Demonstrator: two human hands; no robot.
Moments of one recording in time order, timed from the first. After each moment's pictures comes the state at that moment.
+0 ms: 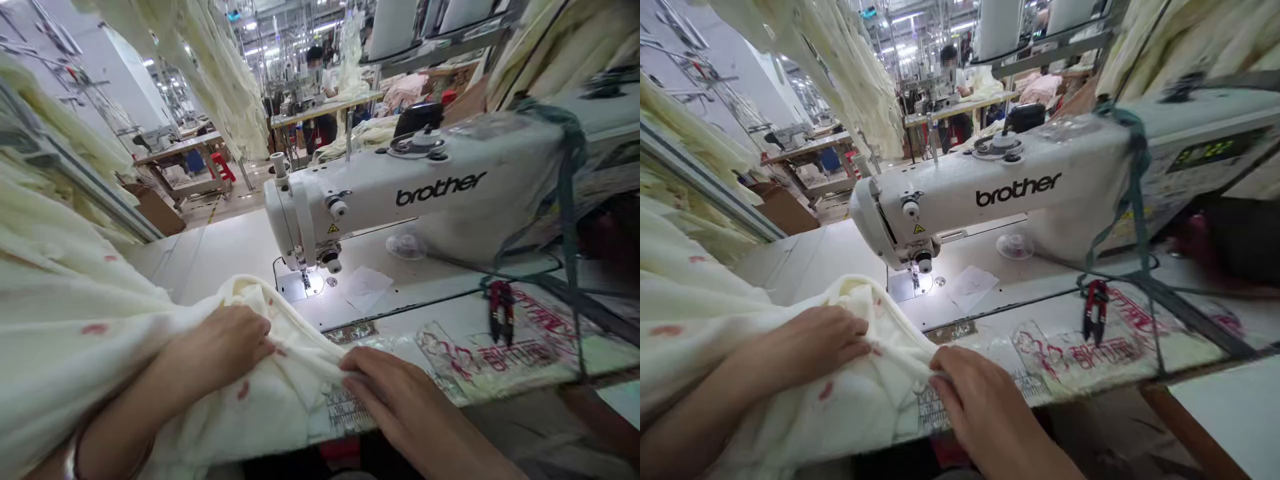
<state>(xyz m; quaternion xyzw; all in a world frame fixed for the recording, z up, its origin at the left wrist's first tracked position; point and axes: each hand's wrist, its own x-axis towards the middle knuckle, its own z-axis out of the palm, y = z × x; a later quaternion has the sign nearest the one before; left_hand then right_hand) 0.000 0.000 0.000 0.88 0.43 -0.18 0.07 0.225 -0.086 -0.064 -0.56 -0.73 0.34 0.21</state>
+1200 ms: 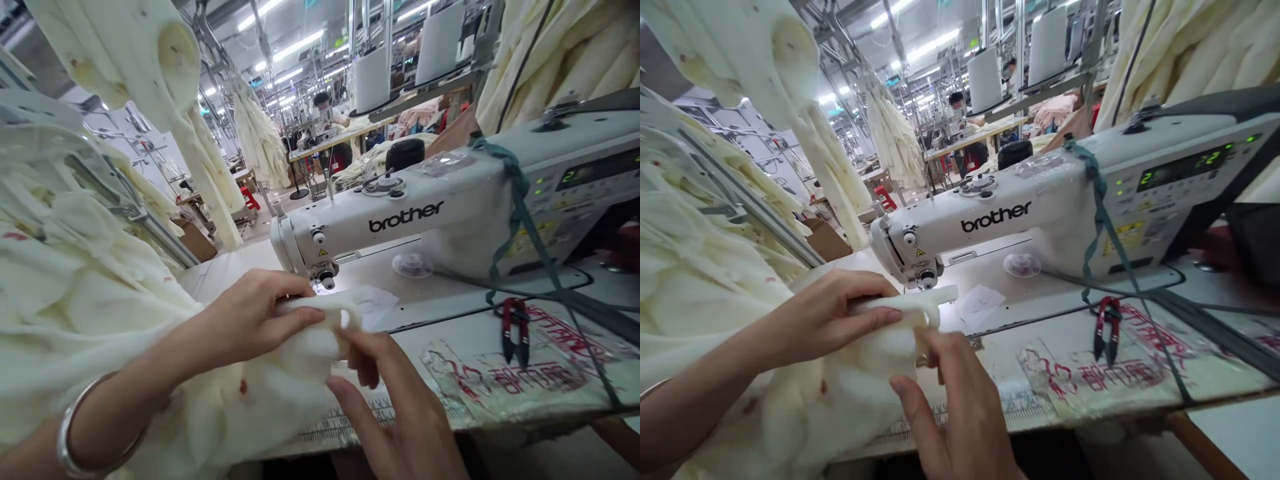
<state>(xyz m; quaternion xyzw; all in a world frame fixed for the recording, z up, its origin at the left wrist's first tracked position) 0.063 -0.030 0.098 0.91 0.39 0.07 0.13 0.209 -0.104 -0.037 -0.44 -0.66 0.10 0.60</state>
